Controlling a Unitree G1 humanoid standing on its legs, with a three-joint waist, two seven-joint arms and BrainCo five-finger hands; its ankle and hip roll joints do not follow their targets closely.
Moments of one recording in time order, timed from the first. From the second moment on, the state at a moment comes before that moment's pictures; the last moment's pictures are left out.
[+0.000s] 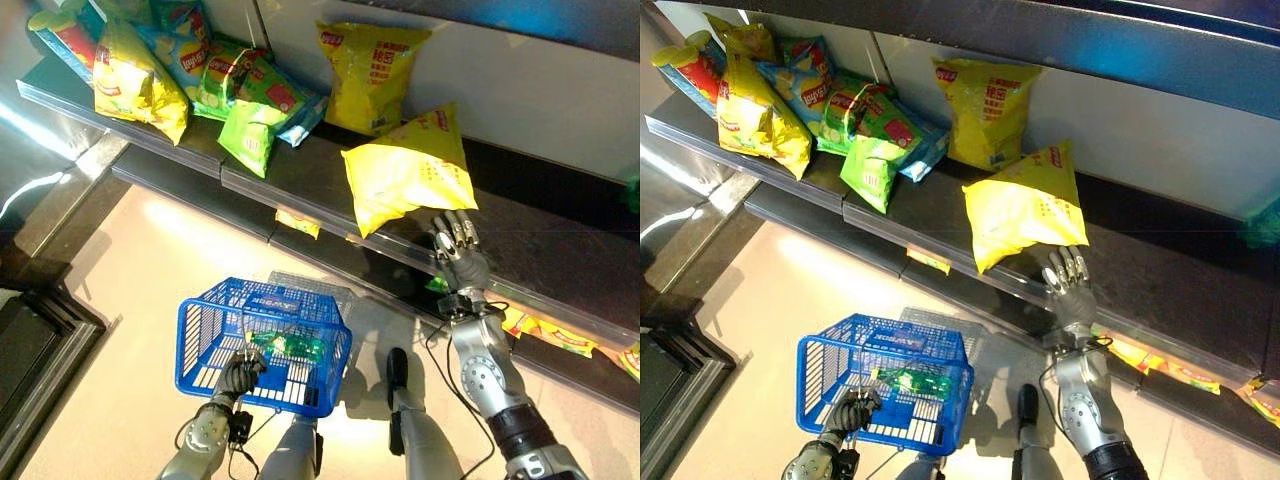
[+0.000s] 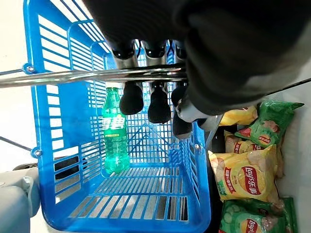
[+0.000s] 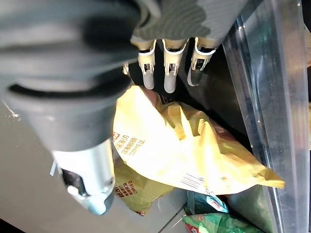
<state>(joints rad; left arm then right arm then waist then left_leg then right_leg) -0.08 0.36 -0.29 0.55 -0.19 -0.18 0.15 -0.36 -0.26 0.09 0.21 0.83 -0.33 -0.08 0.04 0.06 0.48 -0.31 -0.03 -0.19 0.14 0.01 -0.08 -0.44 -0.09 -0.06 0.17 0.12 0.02</state>
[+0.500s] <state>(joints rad) -0.08 0.36 -0.29 0.55 -0.19 -0.18 0.16 -0.40 -0.15 0.09 0.31 1.06 -0.36 -0.07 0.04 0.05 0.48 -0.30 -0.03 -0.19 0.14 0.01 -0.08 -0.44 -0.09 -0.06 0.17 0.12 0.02</state>
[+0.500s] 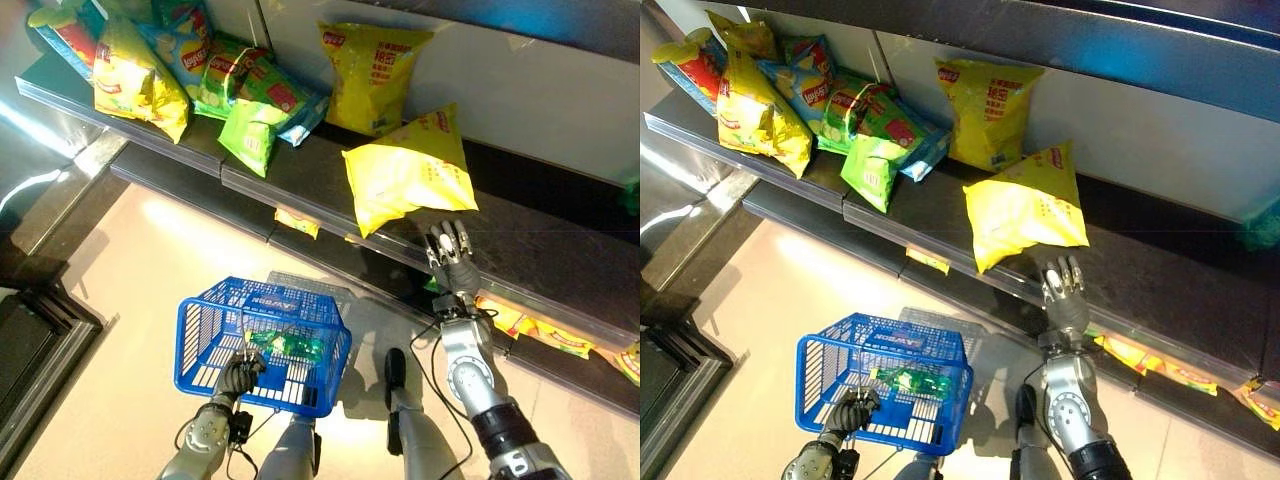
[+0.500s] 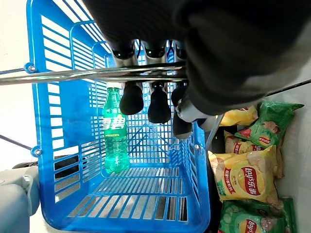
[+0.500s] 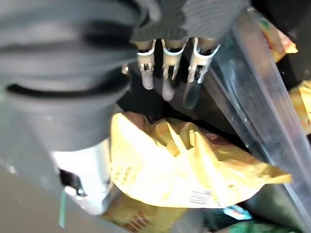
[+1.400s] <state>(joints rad) -0.09 0.37 -0.34 0.55 -0.23 -0.18 0.13 -0.89 -0.19 0.01 0.65 1.25 -0.39 -0.14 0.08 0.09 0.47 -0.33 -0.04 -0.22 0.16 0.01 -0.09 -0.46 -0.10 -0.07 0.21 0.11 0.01</state>
